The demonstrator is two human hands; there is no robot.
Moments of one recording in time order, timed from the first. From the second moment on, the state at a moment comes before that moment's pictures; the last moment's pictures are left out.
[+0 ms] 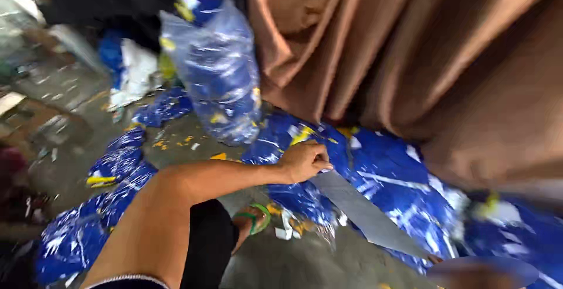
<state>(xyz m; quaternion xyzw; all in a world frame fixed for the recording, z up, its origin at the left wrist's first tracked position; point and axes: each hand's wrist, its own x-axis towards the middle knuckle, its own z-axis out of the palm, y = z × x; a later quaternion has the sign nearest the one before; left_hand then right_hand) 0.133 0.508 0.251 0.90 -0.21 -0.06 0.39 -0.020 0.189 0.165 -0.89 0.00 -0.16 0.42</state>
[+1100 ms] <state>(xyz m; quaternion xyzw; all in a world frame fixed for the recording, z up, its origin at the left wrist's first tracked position) 0.061 0.984 0.290 0.86 0.06 0.34 0.37 0.118 0.644 0.274 -0.81 -0.34 -0.12 0.45</state>
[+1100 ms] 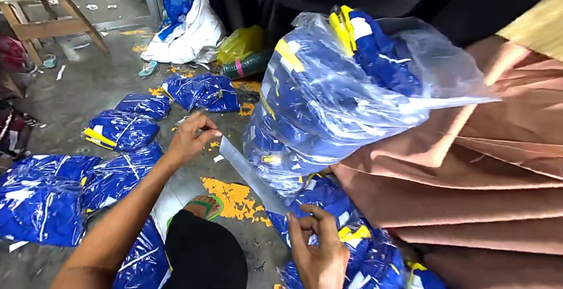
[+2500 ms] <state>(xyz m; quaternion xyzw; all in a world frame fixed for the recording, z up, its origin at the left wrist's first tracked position) 0.473 1.202 0.246 0.72 -0.31 0.18 0.60 0.255 0.895 0.260 -0.87 -0.17 -0.27 0.38</state>
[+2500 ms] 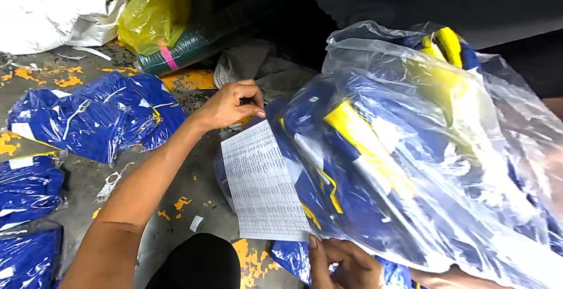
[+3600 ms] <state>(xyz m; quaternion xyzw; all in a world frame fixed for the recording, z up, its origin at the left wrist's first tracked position) 0.529 1.139 0.210 0.61 -0.35 0.07 0.71 0.281 0.870 0.247 -0.88 -0.06 -0.38 0.29</state>
